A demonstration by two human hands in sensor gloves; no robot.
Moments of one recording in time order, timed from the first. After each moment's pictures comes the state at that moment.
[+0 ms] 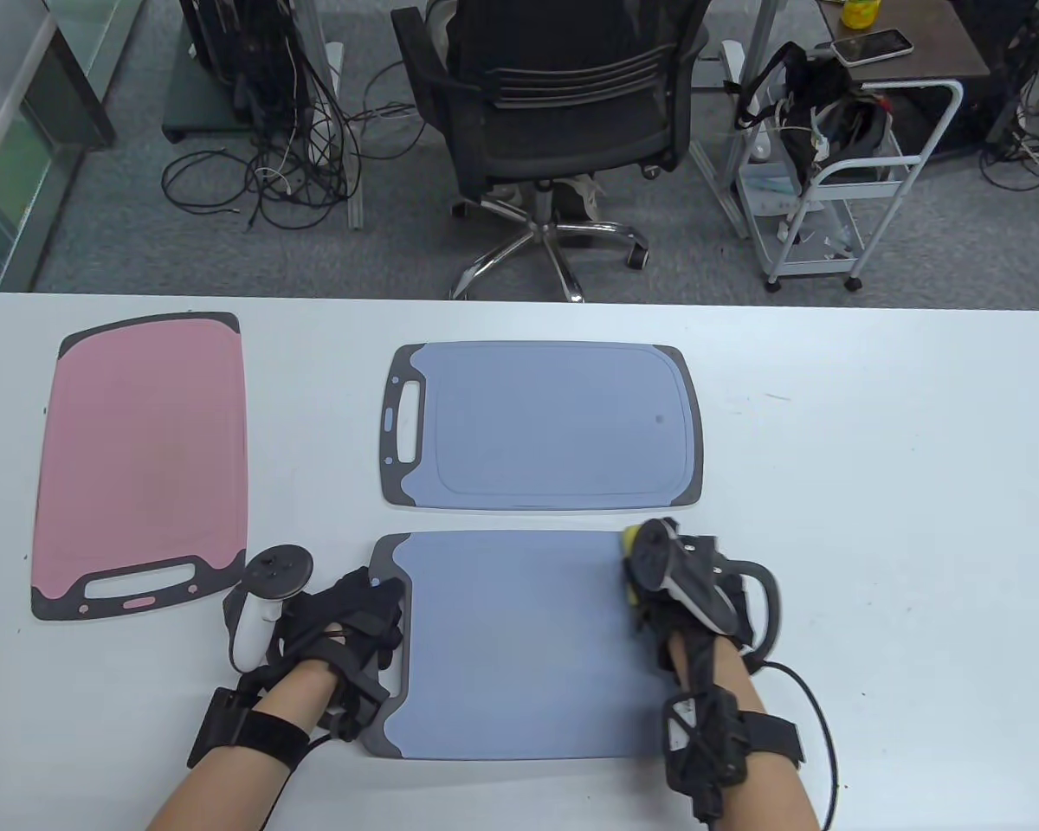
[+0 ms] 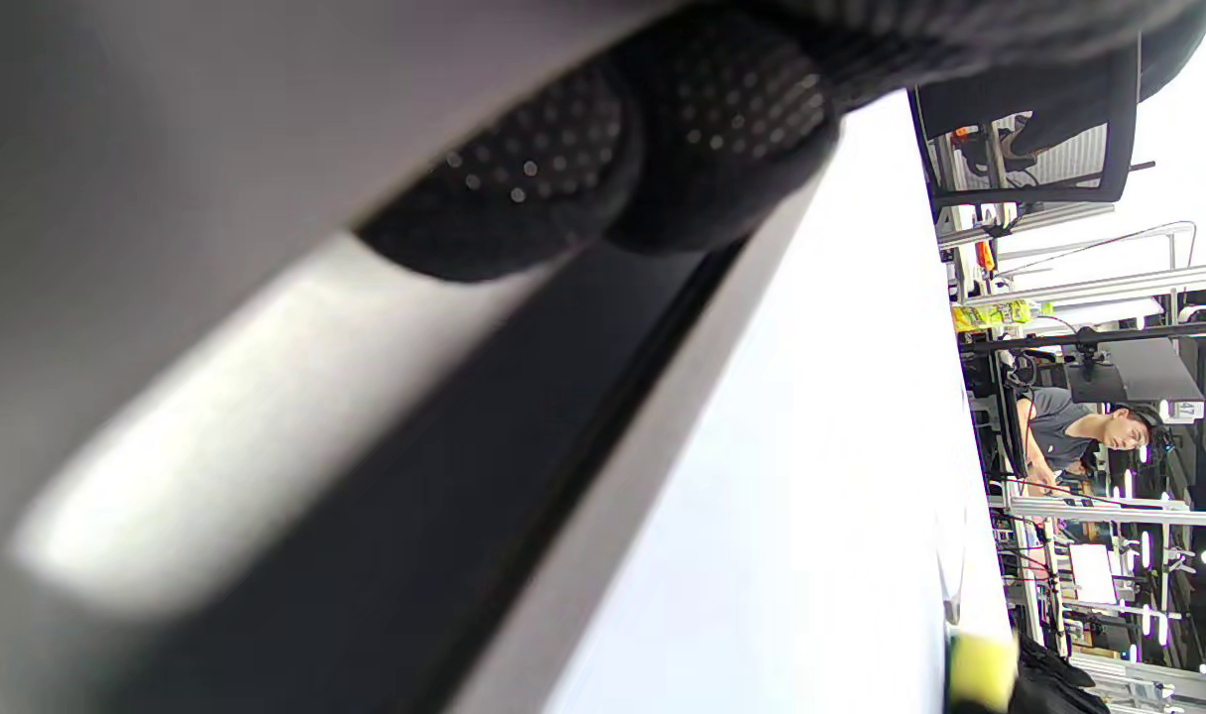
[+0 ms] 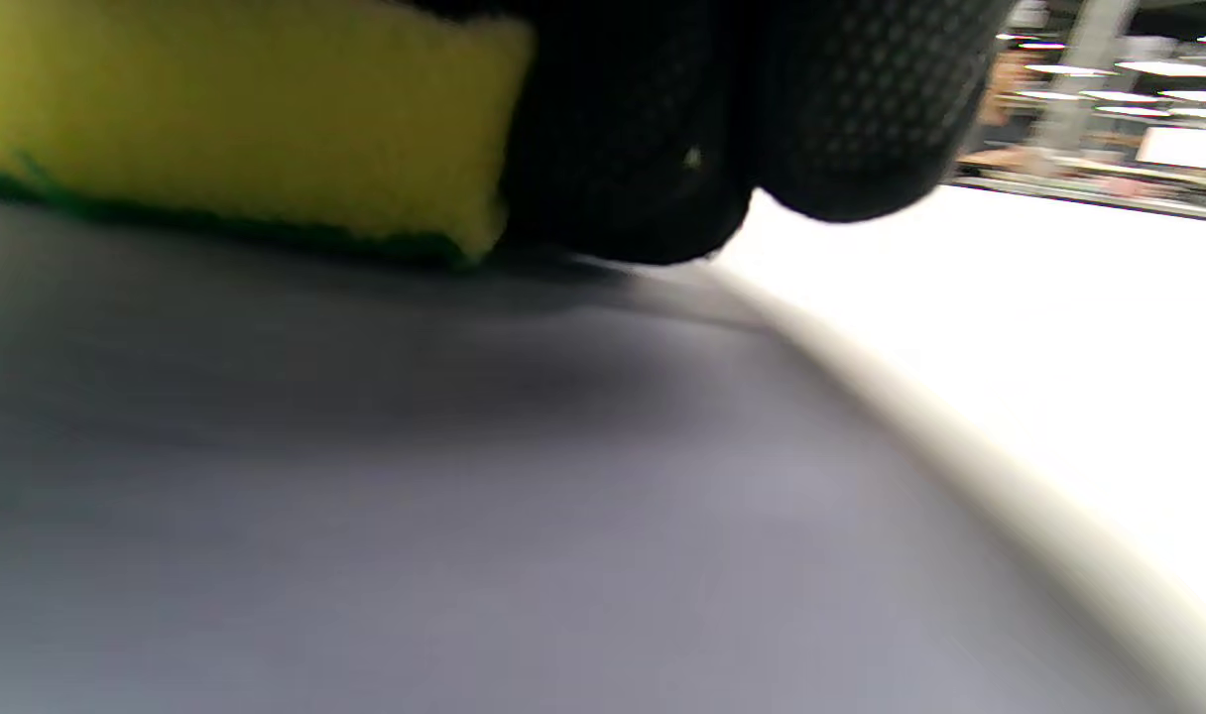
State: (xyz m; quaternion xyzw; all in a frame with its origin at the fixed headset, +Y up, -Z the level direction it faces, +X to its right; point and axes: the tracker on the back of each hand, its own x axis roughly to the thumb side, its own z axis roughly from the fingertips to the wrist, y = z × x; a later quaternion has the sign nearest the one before) left_hand -0.240 -0.823 -0.225 -0.28 0.10 0.53 0.79; right_hand 0.206 -0.771 -0.259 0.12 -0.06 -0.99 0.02
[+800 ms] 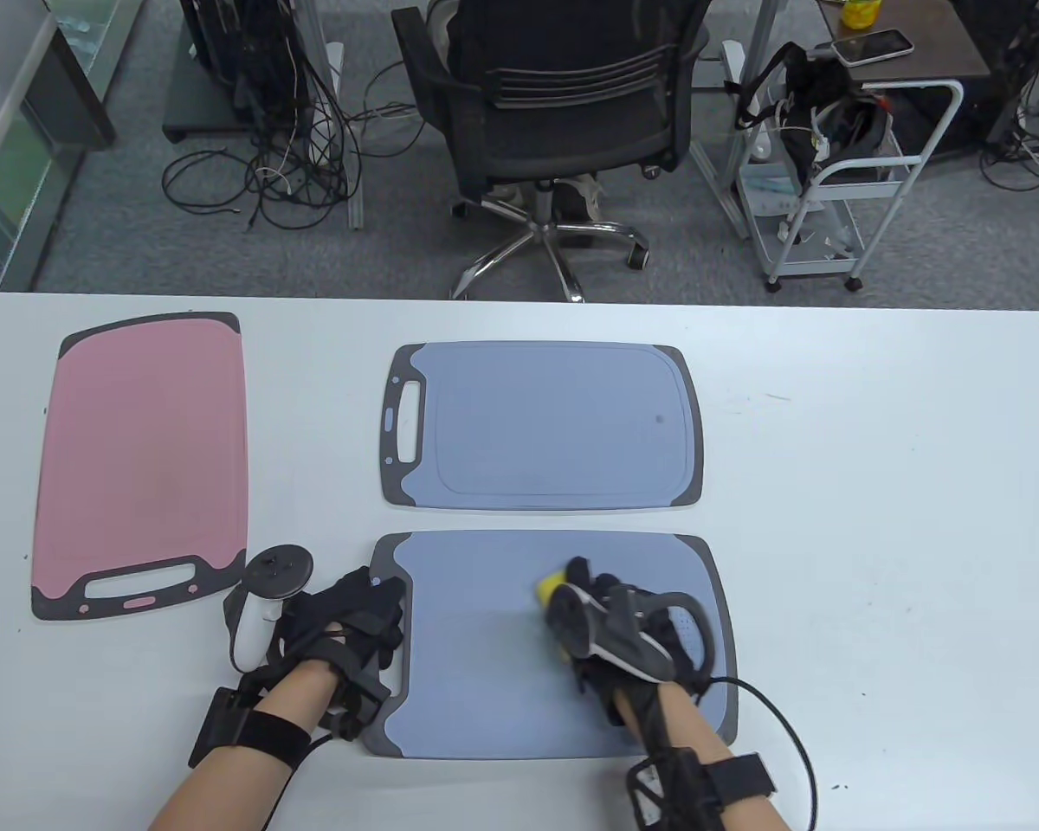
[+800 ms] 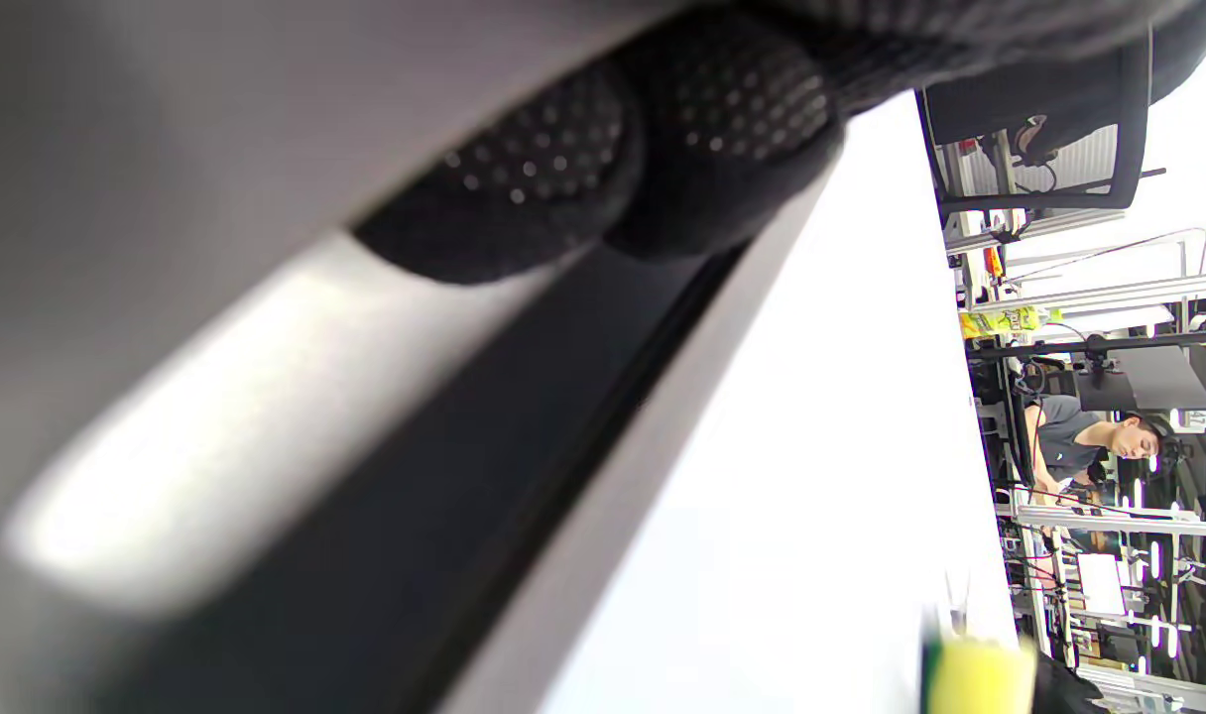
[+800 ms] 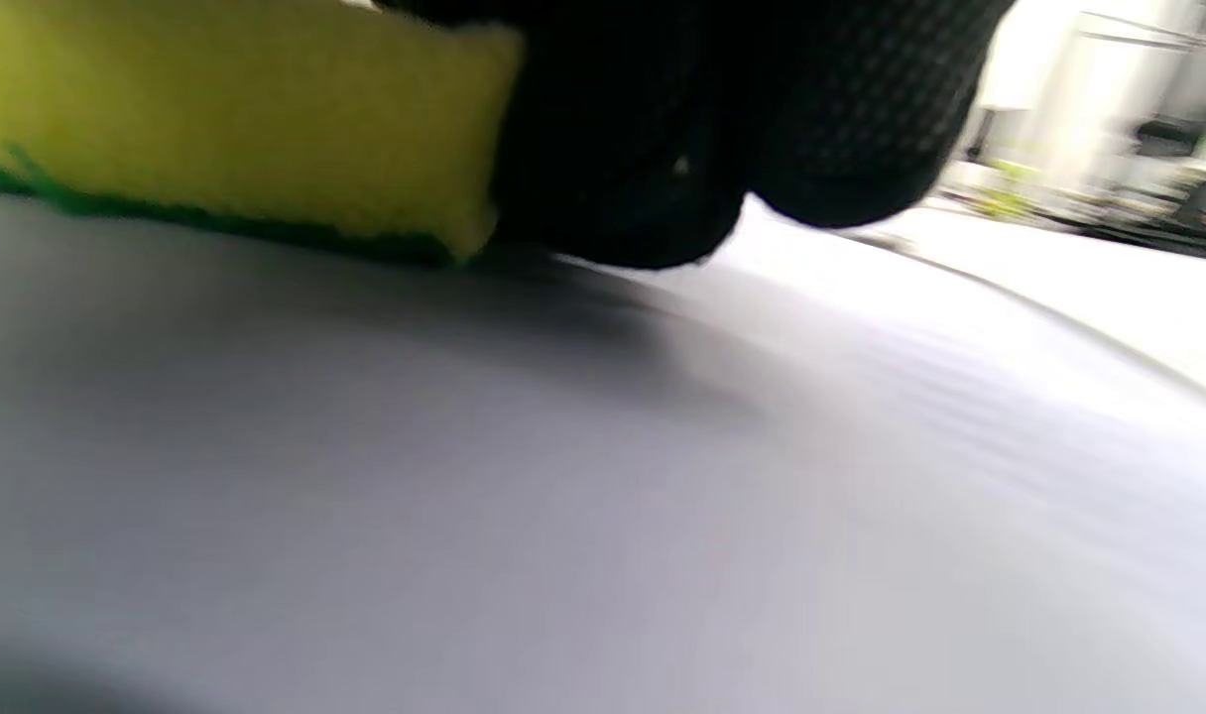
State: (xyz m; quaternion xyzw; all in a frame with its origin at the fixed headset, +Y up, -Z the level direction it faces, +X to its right) left_hand -0.240 -0.824 -0.225 -0.28 0.11 0.53 0.79; right_hand 0.137 -0.765 -0.218 -0.03 -0.06 -1.00 0.04
